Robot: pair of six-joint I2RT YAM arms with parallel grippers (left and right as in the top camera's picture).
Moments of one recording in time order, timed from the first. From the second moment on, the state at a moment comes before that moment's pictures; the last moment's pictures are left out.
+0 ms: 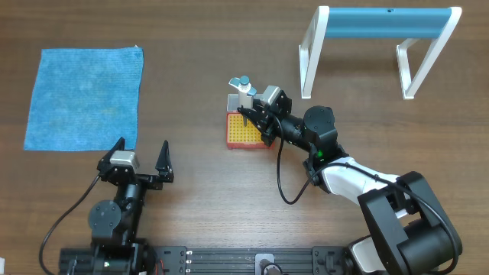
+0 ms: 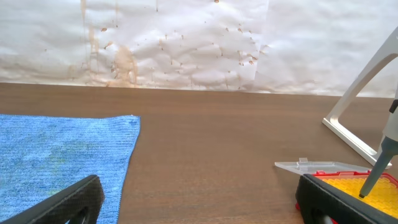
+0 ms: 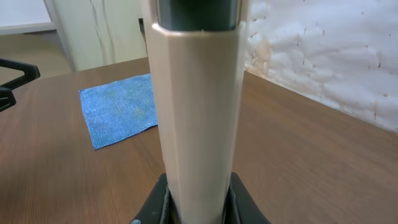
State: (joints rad) left arm -0.01 0.01 0.01 -0.07 0.09 -0.10; right arm 0.40 1.62 0.53 0.99 -0.62 -0.03
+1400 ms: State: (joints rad) left arm -0.01 0.01 0.01 -0.07 0.09 -0.10; right arm 0.42 1.45 0.68 0.68 -0.61 -0.04
